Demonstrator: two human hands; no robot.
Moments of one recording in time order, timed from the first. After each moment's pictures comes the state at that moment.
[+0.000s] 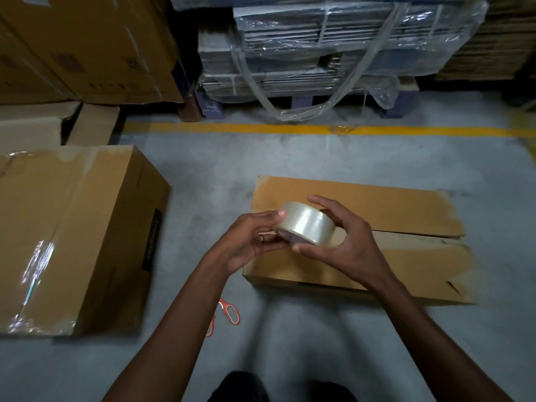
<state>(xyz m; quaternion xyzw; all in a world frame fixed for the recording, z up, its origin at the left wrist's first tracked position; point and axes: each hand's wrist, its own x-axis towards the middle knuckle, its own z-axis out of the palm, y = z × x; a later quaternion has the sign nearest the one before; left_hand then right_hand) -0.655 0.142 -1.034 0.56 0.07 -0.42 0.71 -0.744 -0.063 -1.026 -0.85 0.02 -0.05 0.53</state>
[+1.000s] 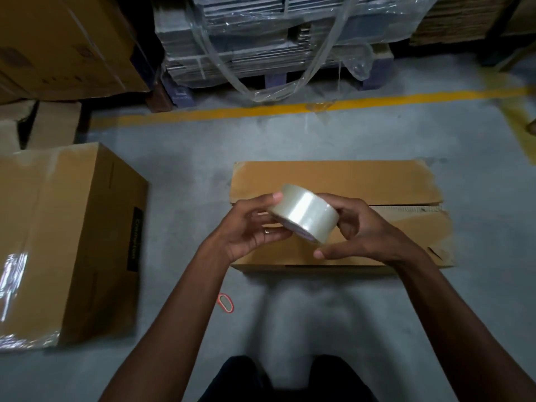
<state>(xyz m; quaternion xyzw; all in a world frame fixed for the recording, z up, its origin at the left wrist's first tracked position) -0.667 0.105 -1.018 0.49 0.13 -0.47 0.72 -0.766 -0.111 -1.011 -0.71 -0.04 0.13 0.69</state>
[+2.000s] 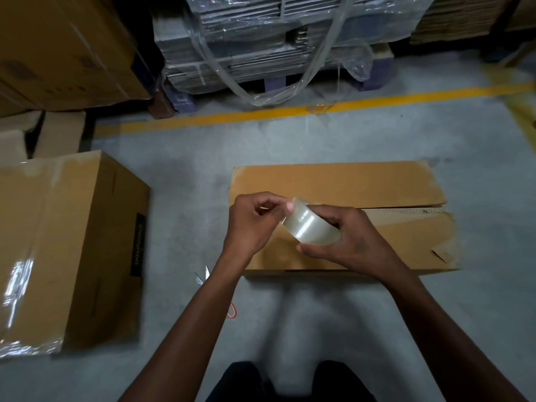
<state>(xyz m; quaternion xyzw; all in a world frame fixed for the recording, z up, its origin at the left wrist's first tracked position) -0.677 0.083 -1.021 0.81 -0.07 -0.17 0.56 -0.770 -0.097 -1.023 -0.84 0.05 0.04 0.54</state>
